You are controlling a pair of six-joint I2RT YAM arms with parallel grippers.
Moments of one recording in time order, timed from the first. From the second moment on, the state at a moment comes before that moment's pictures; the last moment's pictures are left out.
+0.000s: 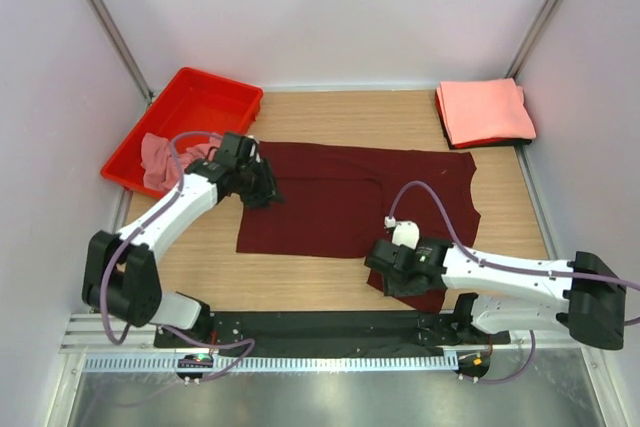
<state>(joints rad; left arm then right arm) -0.39 1.45 1.05 -0.61 0.21 -0.66 1.13 1.10 0.65 -0.93 0.28 1.04</state>
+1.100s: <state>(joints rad) -0.31 1.32 0.95 -0.57 0.24 -0.72 0.76 1.04 0.75 -1.04 0.40 1.44</state>
